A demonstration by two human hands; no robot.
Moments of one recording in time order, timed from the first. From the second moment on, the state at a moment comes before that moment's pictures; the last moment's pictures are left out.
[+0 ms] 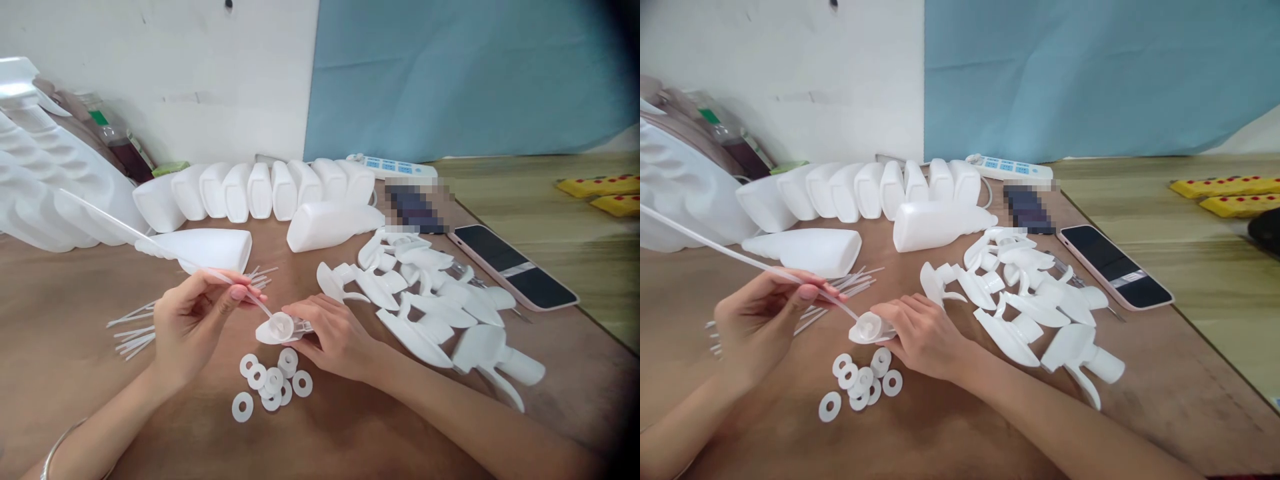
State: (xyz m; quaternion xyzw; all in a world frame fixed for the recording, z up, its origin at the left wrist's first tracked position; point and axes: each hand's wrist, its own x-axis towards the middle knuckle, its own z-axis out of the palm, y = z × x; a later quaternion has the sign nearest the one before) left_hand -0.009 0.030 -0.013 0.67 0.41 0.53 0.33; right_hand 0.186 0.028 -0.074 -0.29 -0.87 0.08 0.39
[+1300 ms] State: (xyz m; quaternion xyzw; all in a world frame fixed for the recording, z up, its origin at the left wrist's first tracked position) left_hand -0.012 0.025 -0.026 0.71 0.33 0.56 0.28; right_hand 0.187 0.027 -0.073 -0.29 -0.87 0.08 0.39
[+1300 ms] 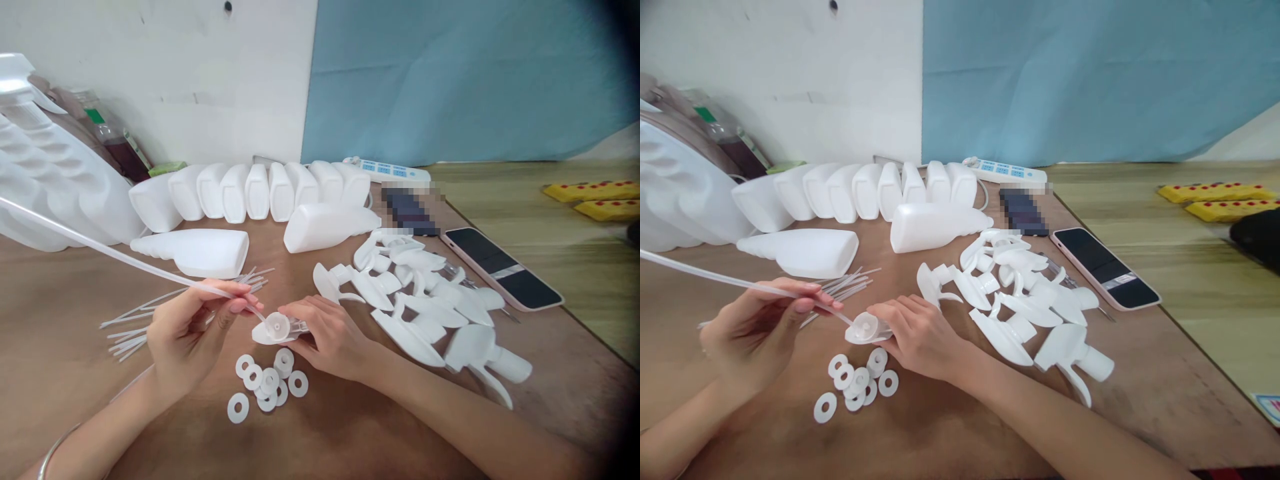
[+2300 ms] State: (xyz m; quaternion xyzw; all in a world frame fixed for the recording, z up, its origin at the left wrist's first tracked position) left_hand -0.011 0.025 -0.024 0.71 0.31 0.57 0.26; right_hand 0.186 0.026 -0.071 -0.28 -0.87 0.07 0.40
